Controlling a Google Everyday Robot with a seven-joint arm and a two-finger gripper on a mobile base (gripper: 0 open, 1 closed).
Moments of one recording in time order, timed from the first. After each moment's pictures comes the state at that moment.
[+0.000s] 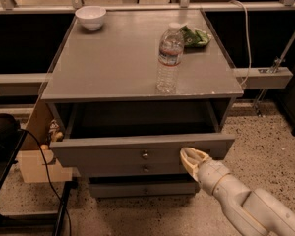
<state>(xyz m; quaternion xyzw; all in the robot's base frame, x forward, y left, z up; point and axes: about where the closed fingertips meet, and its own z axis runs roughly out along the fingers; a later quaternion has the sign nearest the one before) 0.523 -0.130 0.627 -0.24 0.72 0.18 0.62</state>
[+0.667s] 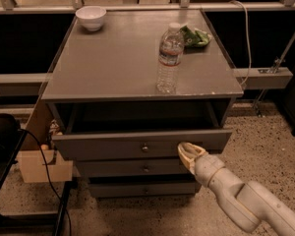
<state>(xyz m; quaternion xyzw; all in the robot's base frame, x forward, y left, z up) 0.550 -0.126 0.618 -0.24 0.71 0.18 0.63</state>
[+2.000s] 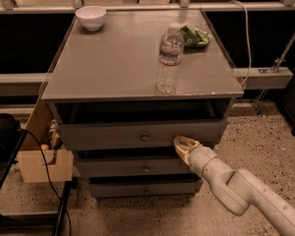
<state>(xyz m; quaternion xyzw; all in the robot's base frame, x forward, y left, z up) 0.596 -0.120 0.594 -0.25 0.72 0.18 0.63</state>
